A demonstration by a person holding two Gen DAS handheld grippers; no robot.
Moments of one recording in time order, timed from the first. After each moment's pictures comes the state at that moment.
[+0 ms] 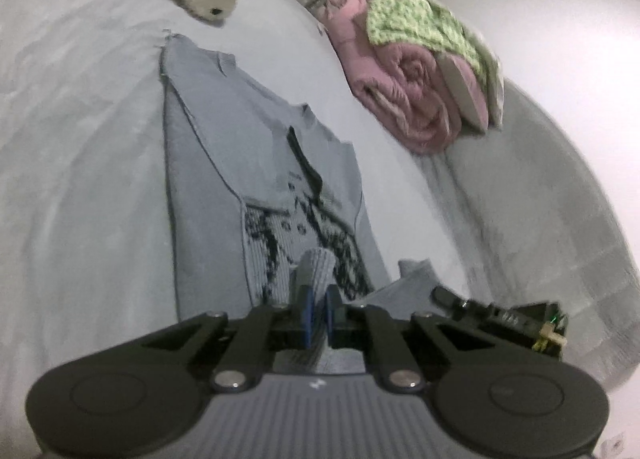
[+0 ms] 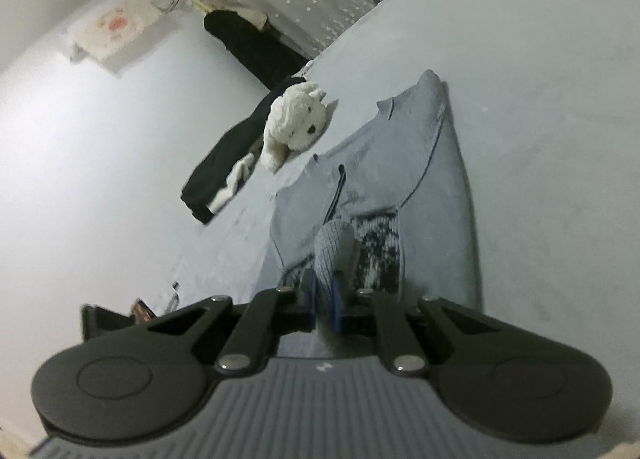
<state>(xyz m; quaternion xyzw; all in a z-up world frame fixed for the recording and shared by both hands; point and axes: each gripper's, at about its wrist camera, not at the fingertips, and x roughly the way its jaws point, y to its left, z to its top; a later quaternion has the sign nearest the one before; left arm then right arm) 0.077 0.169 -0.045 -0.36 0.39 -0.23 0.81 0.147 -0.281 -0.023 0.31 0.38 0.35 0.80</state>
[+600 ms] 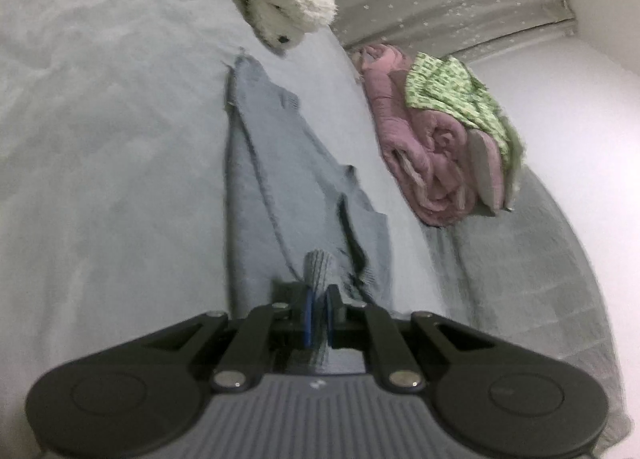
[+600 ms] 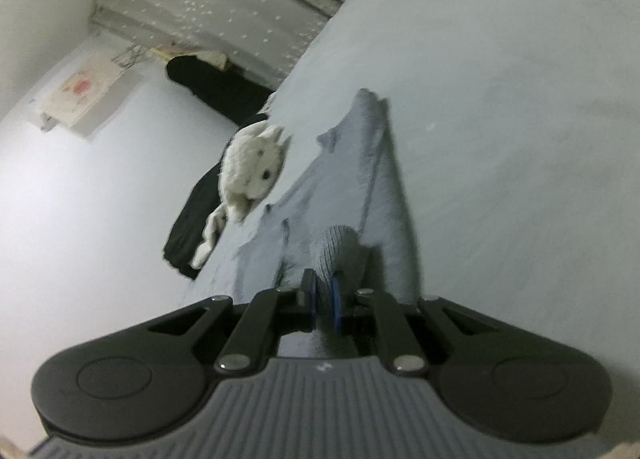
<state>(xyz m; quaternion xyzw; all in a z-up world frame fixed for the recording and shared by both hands) 0.121 0.194 -0.093 -0.44 0.36 -0.17 0.81 0.208 -0.294 -0.068 0.38 0.38 0.30 0.79</state>
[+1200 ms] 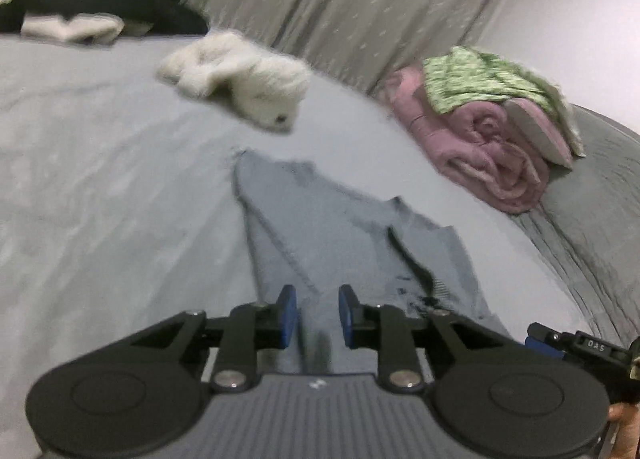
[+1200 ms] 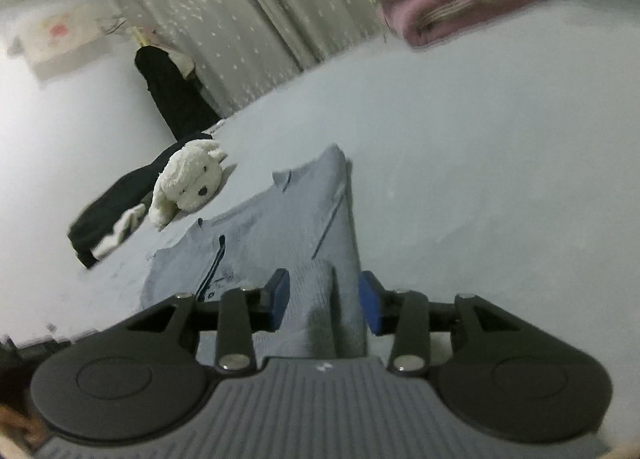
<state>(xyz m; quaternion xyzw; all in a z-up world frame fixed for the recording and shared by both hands) 0.094 0.147 -0.038 -0.21 0.29 -0.08 0.93 0.151 -0.272 -0.033 0.19 0.30 0.20 0.91</state>
